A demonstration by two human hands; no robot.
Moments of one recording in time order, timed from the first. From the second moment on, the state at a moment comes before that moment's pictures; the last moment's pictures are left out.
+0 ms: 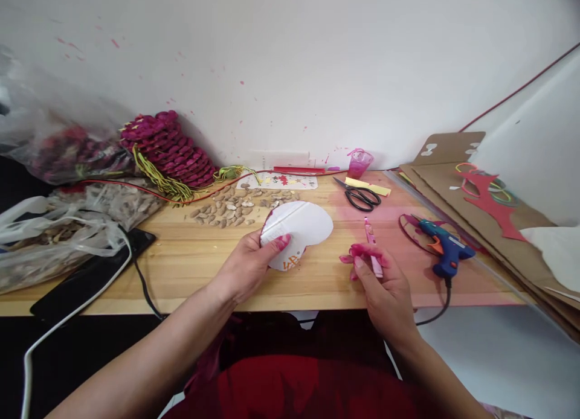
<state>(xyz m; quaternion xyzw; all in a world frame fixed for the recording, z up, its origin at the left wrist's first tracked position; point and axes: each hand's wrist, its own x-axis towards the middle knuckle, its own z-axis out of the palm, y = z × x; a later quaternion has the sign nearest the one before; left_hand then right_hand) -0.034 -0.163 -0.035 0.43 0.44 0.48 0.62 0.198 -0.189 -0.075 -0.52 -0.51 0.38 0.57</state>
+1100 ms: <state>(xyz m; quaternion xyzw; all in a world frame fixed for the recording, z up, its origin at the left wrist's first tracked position) -0.049 -0.123 -0.052 0.85 0.47 0.11 0.21 0.197 -0.189 -0.074 -0.54 -0.60 0.32 0.49</state>
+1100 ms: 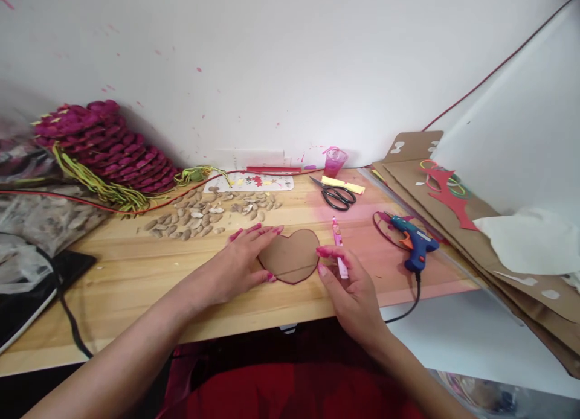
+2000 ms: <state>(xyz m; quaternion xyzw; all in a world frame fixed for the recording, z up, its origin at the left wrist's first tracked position) -0.039 -0.116 -0.070 0.82 0.41 0.38 0.06 0.260 0.018 0.047 -0.56 -0.54 0.37 0.50</state>
